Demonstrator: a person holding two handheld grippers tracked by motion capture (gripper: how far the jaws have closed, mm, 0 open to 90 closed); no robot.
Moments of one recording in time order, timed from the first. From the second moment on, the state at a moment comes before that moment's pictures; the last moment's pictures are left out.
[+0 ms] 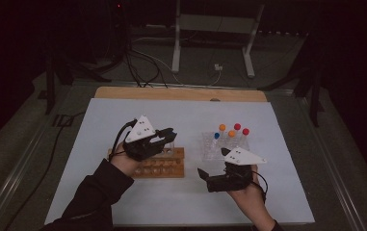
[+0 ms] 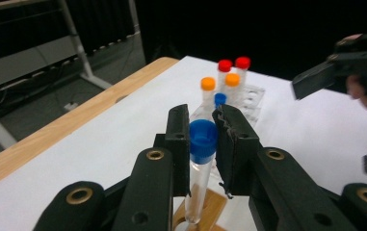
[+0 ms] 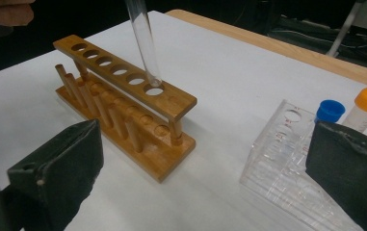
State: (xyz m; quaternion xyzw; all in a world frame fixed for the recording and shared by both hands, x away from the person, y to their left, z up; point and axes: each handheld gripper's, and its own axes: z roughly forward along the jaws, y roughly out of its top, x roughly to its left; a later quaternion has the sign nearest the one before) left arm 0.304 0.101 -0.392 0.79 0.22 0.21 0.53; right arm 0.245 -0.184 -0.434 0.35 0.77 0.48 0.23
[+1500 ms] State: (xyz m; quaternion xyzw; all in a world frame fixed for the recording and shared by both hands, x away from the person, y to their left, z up) left arm 0.315 0.096 -0.457 0.81 0.26 0.19 0.49; right arm 0.246 -0.189 -0.434 0.34 0.77 0.49 0.23
